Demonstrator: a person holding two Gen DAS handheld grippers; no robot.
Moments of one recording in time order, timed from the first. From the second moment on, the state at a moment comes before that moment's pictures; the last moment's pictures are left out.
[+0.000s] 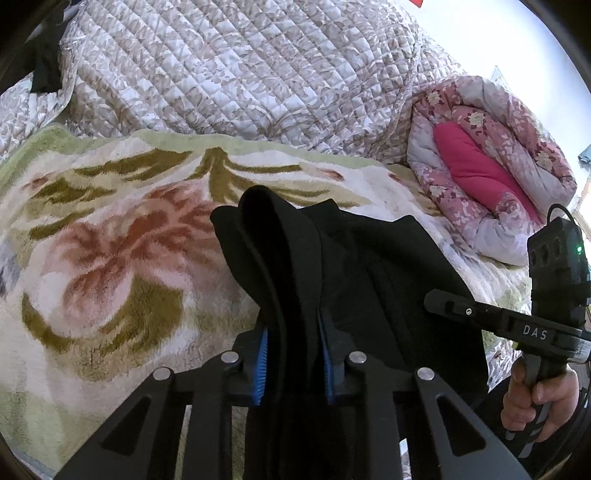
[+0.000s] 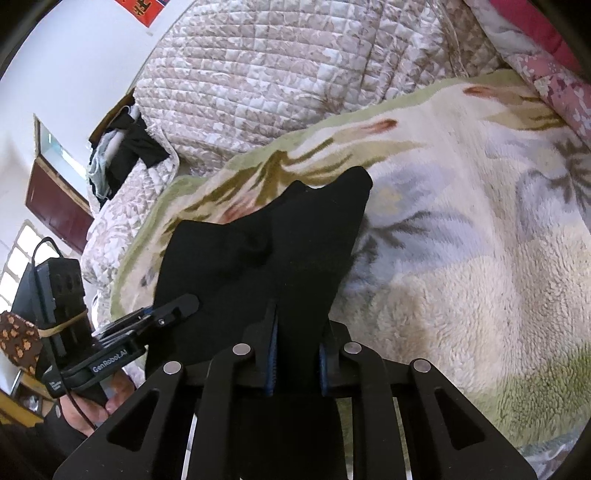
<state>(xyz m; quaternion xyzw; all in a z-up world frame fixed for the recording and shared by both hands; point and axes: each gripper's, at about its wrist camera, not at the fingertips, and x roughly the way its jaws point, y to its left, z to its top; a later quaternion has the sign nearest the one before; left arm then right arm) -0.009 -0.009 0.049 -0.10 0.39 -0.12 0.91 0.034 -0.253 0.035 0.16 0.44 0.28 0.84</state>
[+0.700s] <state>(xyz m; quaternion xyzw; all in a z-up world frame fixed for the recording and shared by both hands) 0.080 0.036 0.080 -0.10 0.38 -0.11 0.91 0.135 -0.201 0.069 0.14 0.42 0.31 0.84</state>
